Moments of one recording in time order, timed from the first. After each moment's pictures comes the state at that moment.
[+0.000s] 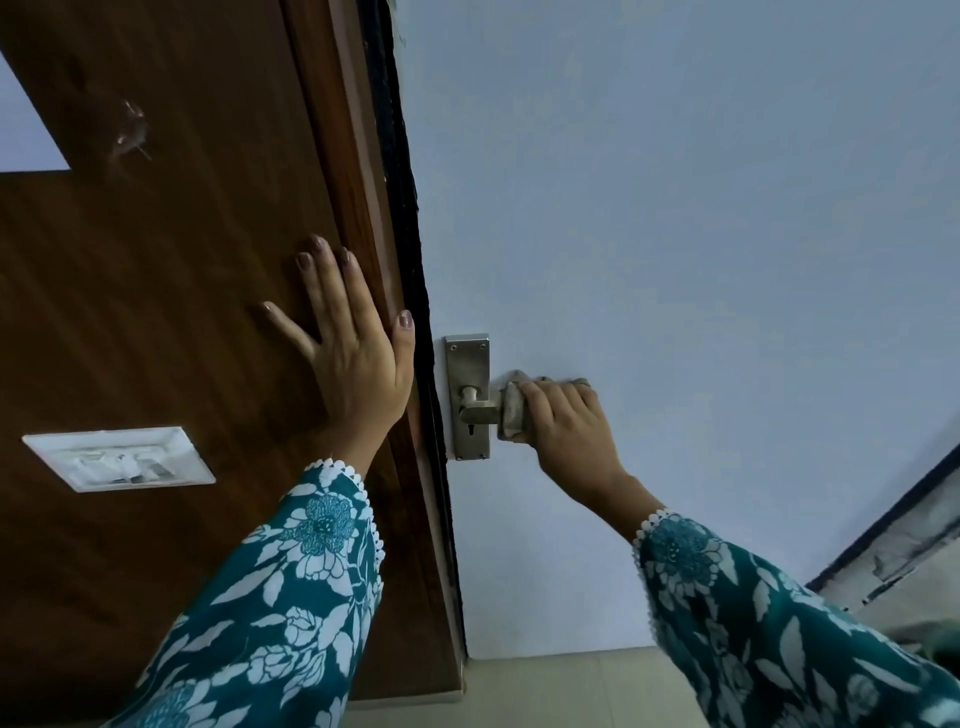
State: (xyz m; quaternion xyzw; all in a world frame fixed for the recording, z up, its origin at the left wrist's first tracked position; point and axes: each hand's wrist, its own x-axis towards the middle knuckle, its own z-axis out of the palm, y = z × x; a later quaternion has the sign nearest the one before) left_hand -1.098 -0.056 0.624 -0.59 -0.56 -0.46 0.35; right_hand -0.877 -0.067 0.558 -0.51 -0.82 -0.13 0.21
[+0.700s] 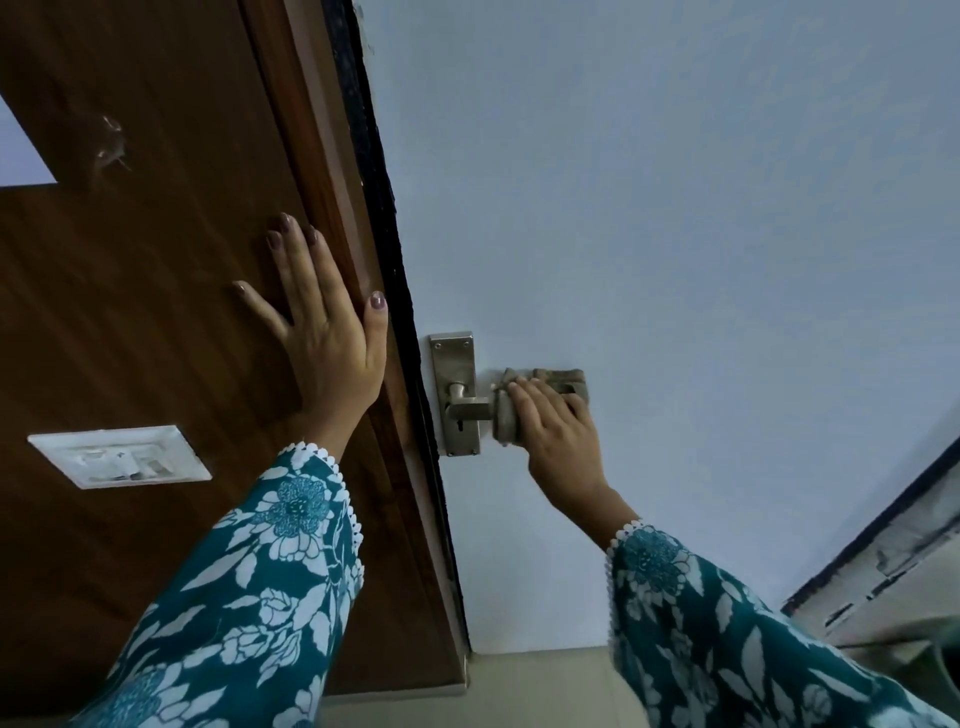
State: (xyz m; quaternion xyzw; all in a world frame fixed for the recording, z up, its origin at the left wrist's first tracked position) left_hand -1.100 -0.057 0.644 -0.59 -0.56 -0.46 0.35; right_hand -0.872 -0.079 0.548 -0.53 -0.81 -0.10 0.24
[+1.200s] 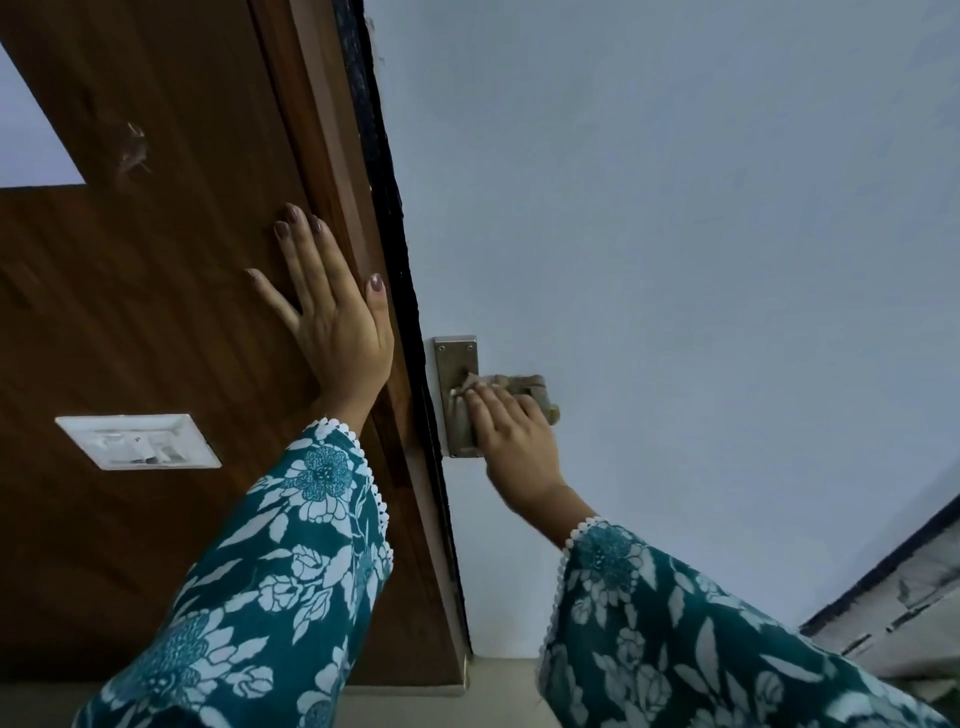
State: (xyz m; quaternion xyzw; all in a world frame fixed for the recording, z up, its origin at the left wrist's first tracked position) left_hand -1.084 -0.050 0.653 -0.53 -0.59 -0.48 0.38; right_hand -0.906 -0.080 0.560 -0.47 -0.84 -0.13 0.23
